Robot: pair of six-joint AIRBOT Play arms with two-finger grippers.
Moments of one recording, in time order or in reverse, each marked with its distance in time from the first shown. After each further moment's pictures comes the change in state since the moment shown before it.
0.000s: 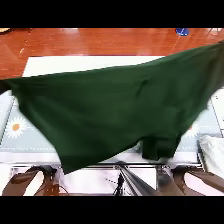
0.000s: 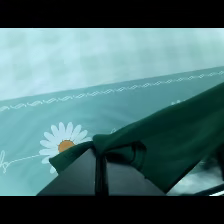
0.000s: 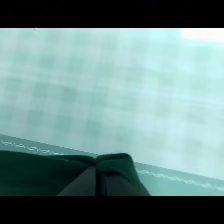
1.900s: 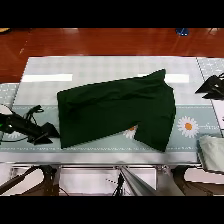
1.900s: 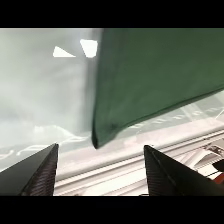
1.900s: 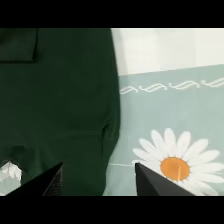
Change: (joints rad) left arm 0.231 -0.410 -0.828 0.030 0.169 0.172; right arm -0.432 -0.235 -0.556 0.163 -0.053 -0.169
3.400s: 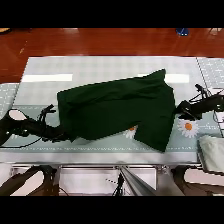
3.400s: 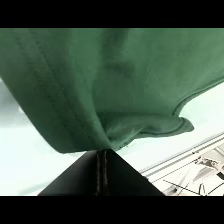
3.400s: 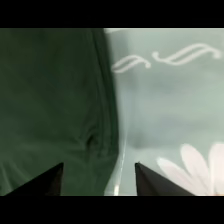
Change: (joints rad) left arm -0.208 0.090 -0.103 -0.171 0.161 0.040; right arm 0.082 0.010 -0.495 0.049 -0.351 -0.070
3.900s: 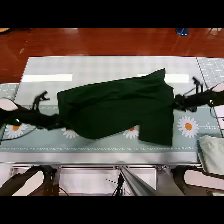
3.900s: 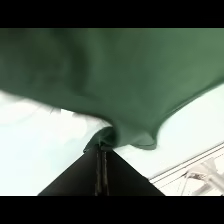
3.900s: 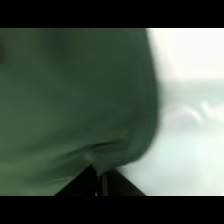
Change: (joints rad) left arm 0.000 0.036 0.210 0.000 -0.047 0.007; right arm 0.111 0.060 0.043 0.076 -0.120 0.033
